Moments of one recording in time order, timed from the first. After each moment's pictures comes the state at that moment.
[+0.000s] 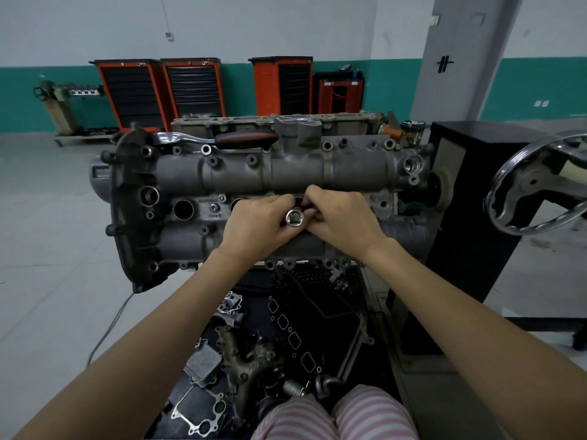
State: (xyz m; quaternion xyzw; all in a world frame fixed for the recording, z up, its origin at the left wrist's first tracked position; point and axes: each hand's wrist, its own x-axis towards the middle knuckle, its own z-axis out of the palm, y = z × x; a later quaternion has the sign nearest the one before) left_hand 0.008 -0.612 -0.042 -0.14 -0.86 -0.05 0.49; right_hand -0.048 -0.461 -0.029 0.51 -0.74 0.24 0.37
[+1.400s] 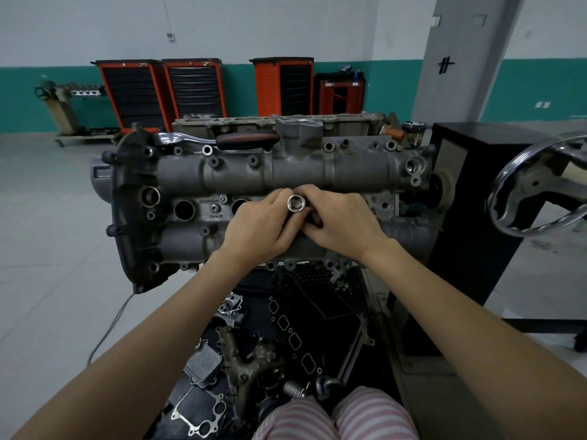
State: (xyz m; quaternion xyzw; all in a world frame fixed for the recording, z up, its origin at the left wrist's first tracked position) left_hand 0.012 -0.611 -0.041 -0.16 -0.87 -0.06 0.46; right_hand -0.049 -0.464 -0.031 0.51 -0.76 0.21 0.34
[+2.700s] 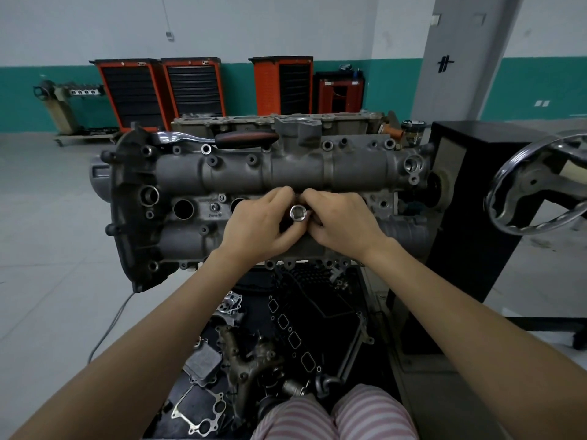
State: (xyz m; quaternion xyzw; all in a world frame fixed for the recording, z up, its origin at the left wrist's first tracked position) left_hand 0.013 -0.610 -0.042 -0.15 -0.87 -0.07 0.47; right_hand -0.048 -0.462 -0.031 0.52 -0.74 0.21 0.36
